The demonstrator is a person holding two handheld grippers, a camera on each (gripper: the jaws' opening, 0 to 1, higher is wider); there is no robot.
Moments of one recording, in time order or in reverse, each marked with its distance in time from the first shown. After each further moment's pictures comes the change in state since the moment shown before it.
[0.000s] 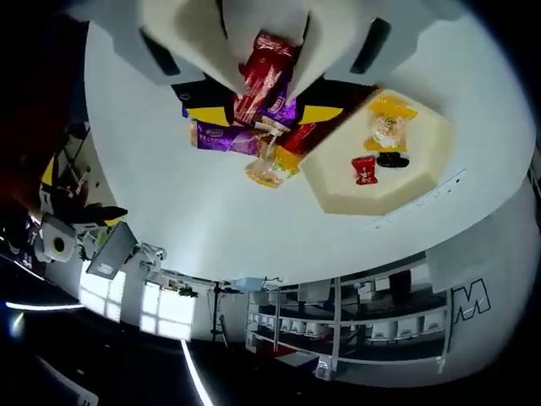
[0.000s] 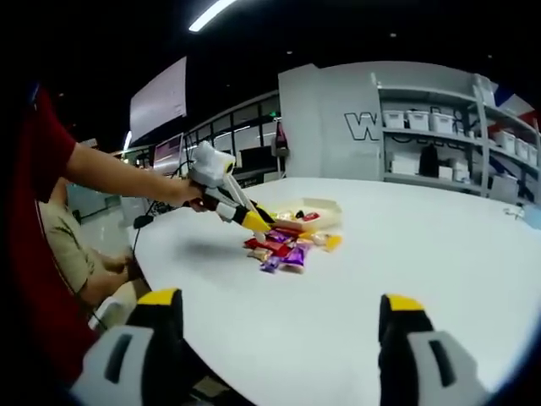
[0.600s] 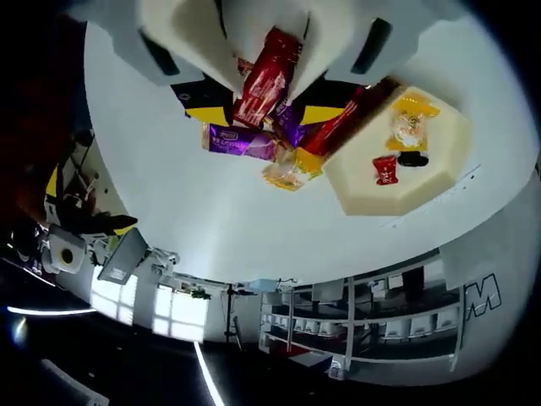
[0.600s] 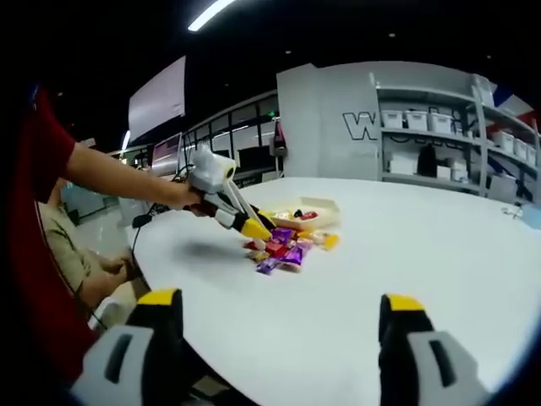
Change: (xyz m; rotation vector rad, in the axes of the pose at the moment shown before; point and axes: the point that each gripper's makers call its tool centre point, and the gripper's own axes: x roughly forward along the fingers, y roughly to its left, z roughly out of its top) left arm 0.011 -0.012 -0.004 0.034 -0.003 -0.058; right arm -0.002 -0.001 -0.003 0.002 0.007 -0.011
